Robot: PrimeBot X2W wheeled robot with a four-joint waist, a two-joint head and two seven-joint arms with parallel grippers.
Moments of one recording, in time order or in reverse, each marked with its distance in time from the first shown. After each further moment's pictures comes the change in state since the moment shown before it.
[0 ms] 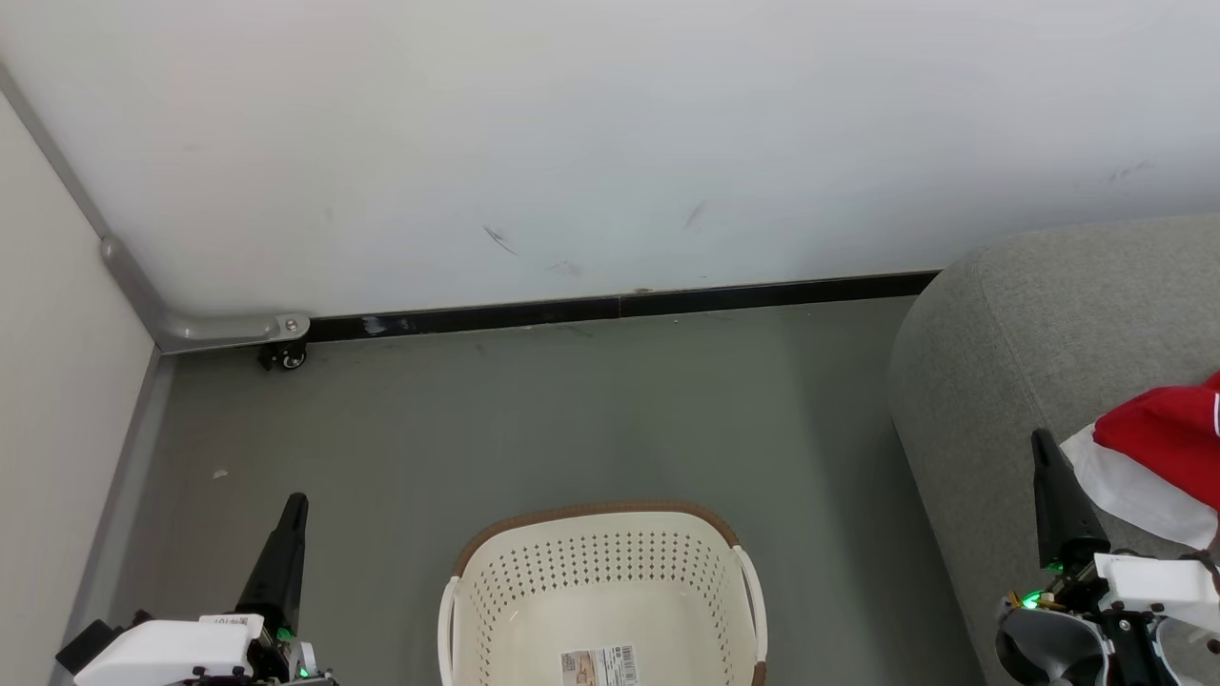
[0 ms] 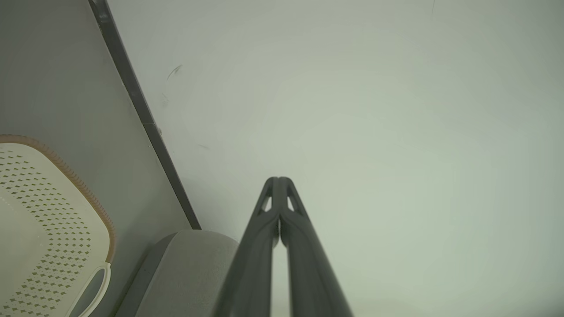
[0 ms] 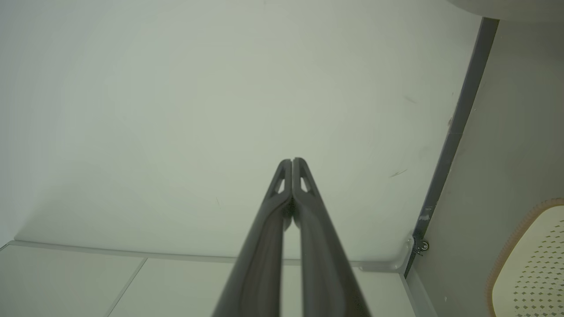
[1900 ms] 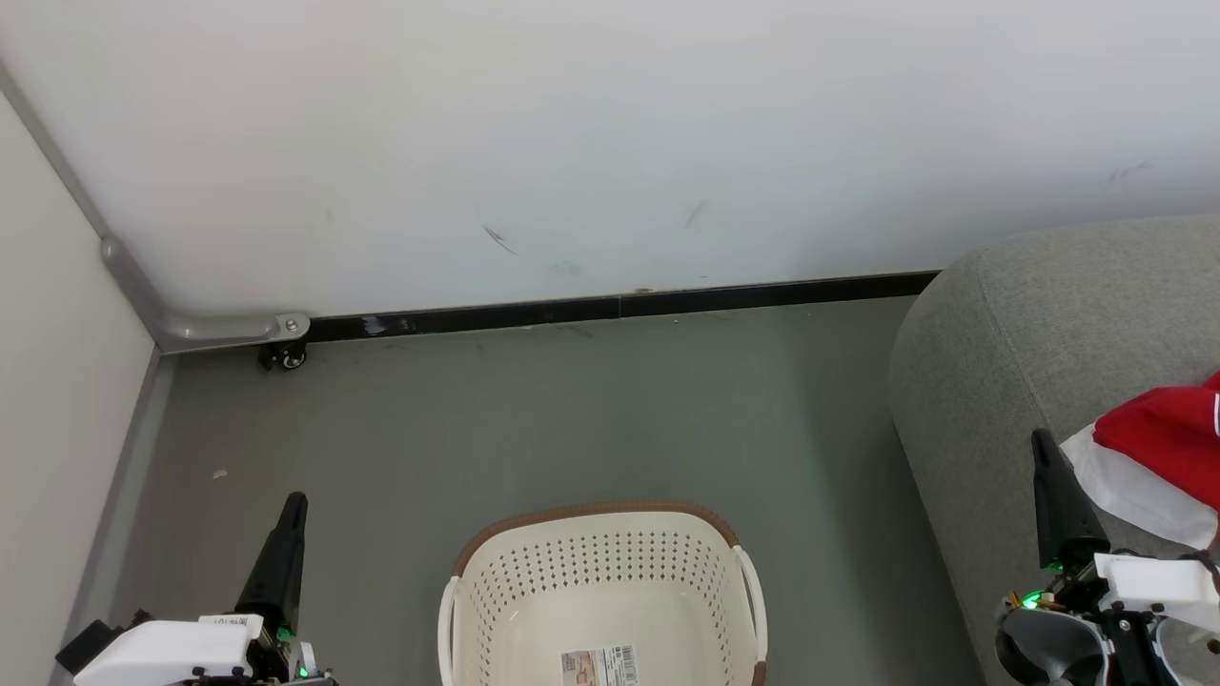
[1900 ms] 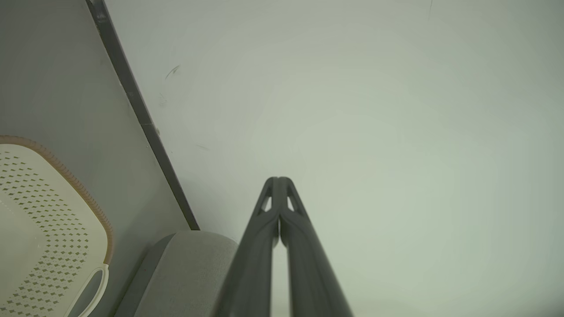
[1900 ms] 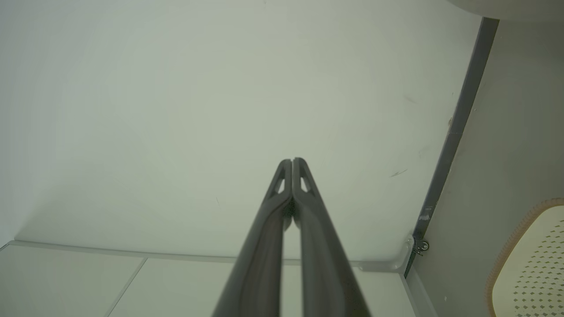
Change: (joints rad) left arm -0.003 -0.002 0.003 0.003 0.000 -0.007 0.001; right arm 0.000 0.000 0.000 0.000 0.000 0.000 0.000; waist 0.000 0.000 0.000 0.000
